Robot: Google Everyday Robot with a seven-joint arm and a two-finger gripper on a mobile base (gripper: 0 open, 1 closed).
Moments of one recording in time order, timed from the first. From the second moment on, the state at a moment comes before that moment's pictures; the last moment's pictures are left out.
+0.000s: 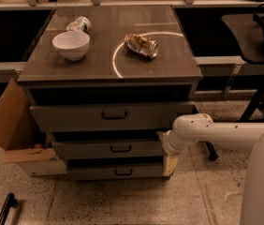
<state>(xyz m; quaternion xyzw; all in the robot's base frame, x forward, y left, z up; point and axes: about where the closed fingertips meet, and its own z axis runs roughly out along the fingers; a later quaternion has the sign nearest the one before) 0.582 -0.139 0.462 -0.73 0.66 0.03 0.17</state>
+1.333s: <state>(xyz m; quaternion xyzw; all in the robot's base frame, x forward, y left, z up) 0.601 -0.127 0.423 -0.73 0.66 0.06 0.17</state>
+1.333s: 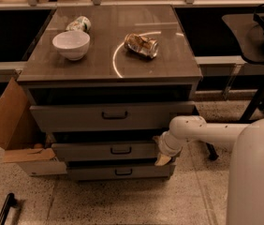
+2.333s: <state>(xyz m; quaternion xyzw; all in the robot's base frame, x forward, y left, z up) 0.550 -0.128 0.455 -0.73 0.65 0.05 0.20</state>
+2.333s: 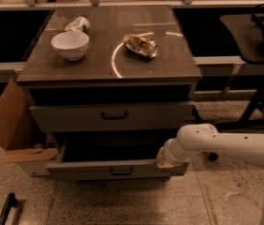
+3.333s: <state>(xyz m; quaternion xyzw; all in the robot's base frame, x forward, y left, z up) 0.444 -0.112 0.457 -0.72 0.65 0.15 0.20</state>
